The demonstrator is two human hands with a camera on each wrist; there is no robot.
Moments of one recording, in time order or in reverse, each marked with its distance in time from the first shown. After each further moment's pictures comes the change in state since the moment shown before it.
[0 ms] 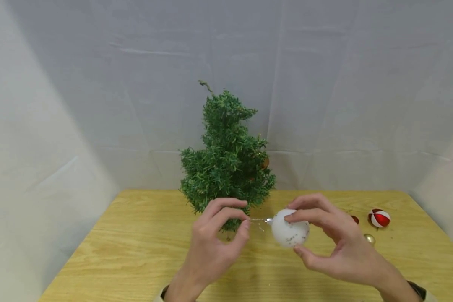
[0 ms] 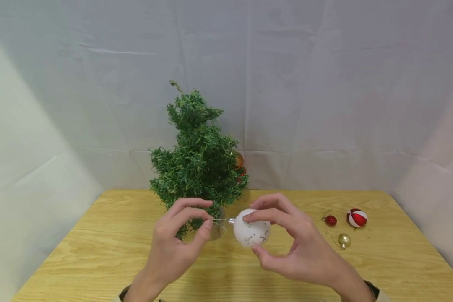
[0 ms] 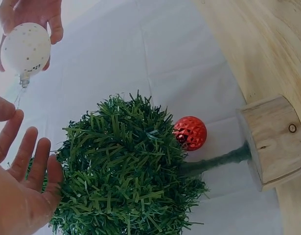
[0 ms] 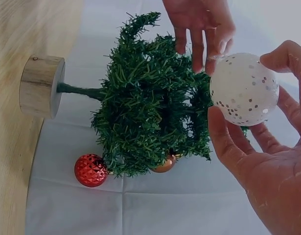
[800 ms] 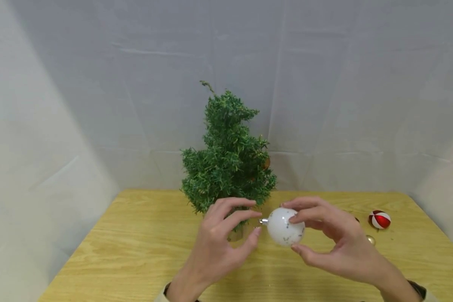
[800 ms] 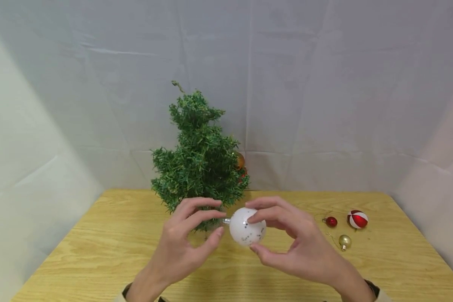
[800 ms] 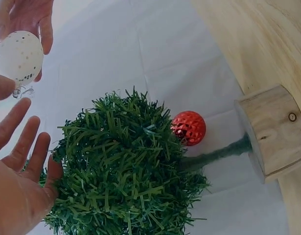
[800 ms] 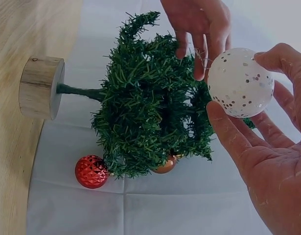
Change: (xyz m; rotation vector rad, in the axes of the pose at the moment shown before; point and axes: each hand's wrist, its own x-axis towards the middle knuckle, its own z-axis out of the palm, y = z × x) left_hand 0.005 -0.003 0.002 0.122 -0.078 0.138; right_hand 0.004 -0.002 -0.001 0.071 -0.008 0.013
